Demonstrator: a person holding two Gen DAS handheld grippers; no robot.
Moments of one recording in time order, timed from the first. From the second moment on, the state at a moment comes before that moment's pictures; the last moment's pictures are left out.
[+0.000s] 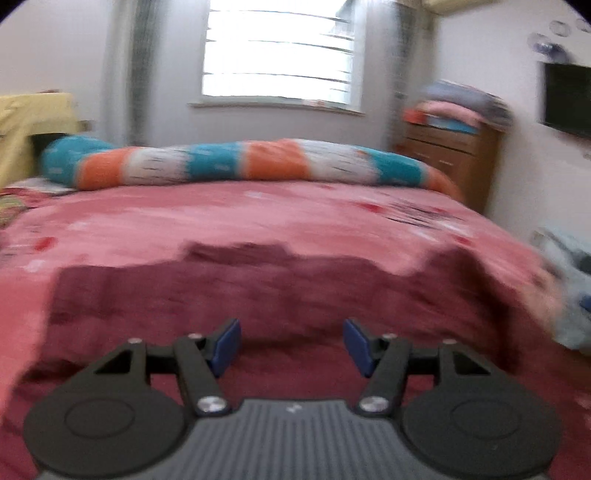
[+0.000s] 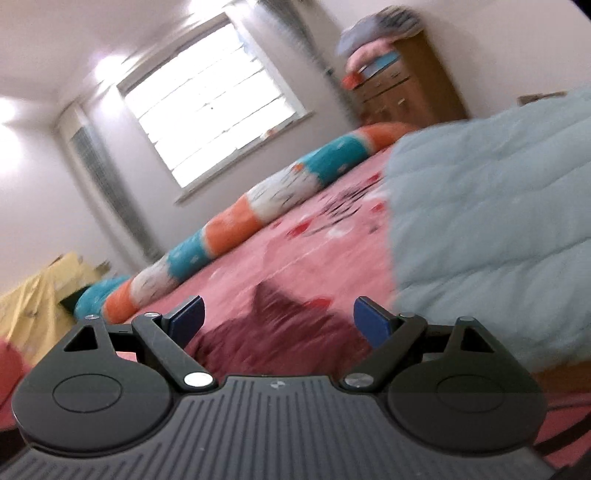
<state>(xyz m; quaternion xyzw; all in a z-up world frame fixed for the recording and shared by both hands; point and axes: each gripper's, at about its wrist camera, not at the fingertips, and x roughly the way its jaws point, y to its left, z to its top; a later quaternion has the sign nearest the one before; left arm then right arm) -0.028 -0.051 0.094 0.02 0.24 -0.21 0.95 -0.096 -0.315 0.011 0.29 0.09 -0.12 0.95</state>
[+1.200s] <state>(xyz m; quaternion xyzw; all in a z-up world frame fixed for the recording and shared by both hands) -0.135 -0.225 0.005 0.02 0.39 -0.34 0.86 -0.105 -0.325 0.006 0.28 0.12 -0.07 0.95</state>
